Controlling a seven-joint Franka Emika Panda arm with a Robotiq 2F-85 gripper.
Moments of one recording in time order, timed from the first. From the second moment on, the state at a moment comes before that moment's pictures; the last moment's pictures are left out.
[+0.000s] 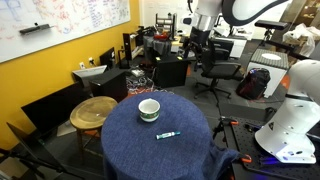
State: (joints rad) arm -0.02 -0.39 -0.22 -2.44 -0.22 2.19 -0.78
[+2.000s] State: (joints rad) arm 0.11 -0.05 -0.12 -2.55 0.26 2.72 -1.01
